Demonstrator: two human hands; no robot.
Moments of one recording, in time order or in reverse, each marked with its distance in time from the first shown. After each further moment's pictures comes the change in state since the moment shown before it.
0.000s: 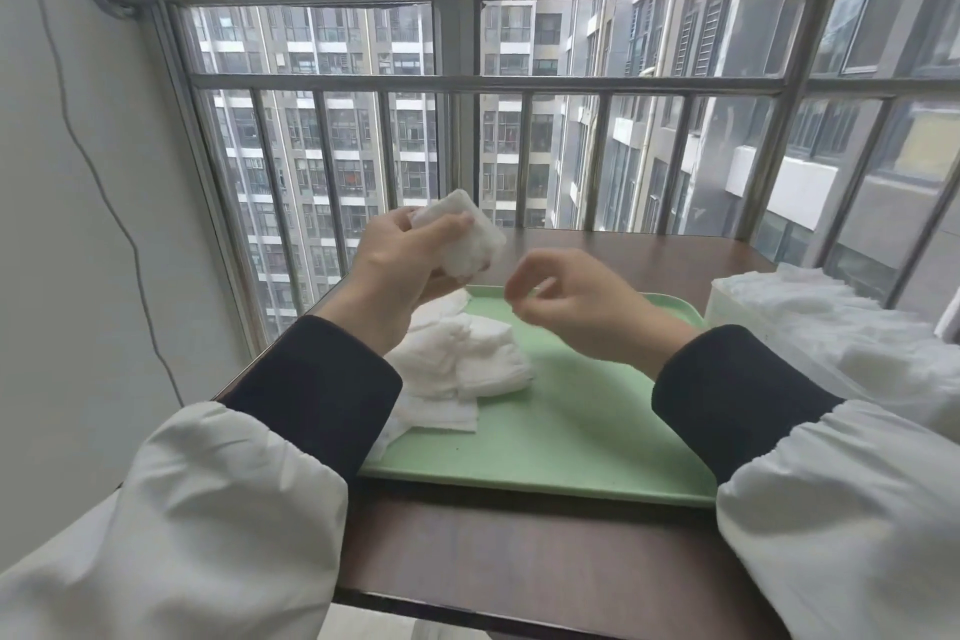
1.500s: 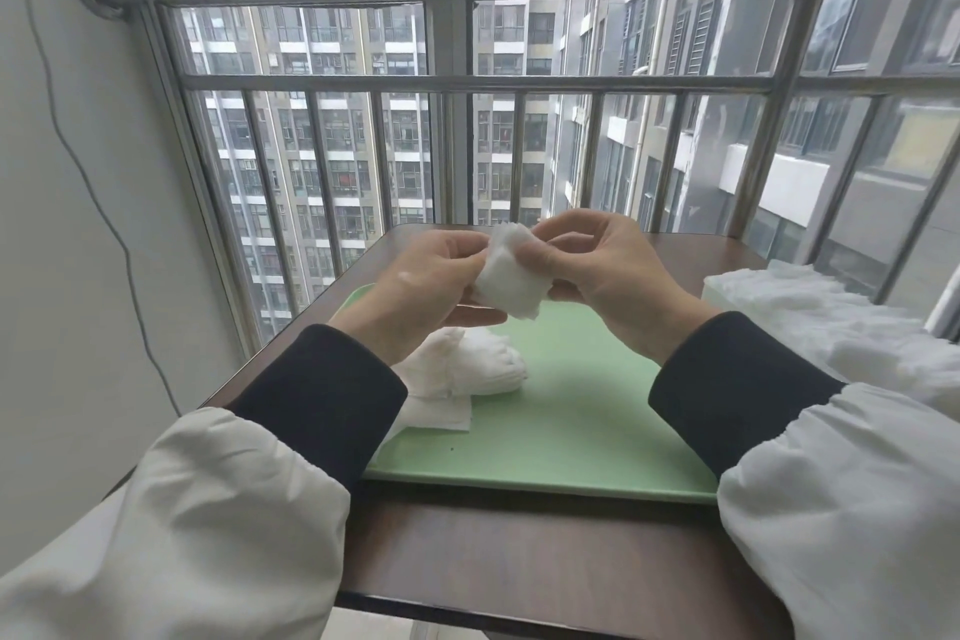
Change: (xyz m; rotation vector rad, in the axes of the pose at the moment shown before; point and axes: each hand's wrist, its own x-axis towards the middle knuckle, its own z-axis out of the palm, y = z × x) left_hand -0.010 -0.009 0.015 0.270 -0.324 -0.049; right_hand -0.001 0.001 -0.017 0.605 0.186 0.056
